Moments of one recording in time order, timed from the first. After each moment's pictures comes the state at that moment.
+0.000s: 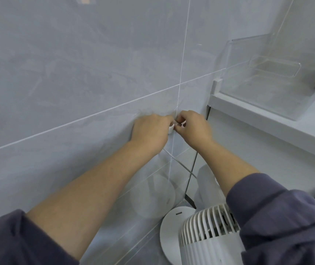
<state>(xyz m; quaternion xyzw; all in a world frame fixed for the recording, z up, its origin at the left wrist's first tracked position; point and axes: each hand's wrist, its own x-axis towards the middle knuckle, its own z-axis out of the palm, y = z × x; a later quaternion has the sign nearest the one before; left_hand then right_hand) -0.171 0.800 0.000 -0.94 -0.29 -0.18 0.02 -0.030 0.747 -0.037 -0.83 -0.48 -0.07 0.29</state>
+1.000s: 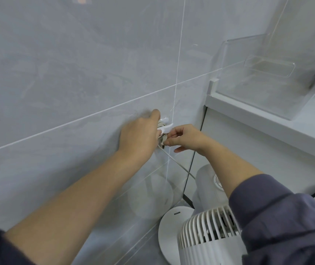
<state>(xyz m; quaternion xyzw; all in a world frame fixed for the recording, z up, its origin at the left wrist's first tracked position) -0.188 0.801 -0.011 -0.91 -0.31 -0.28 0.00 -0.025 0.736 -0.045 -0.72 -0.42 0.37 0.42</state>
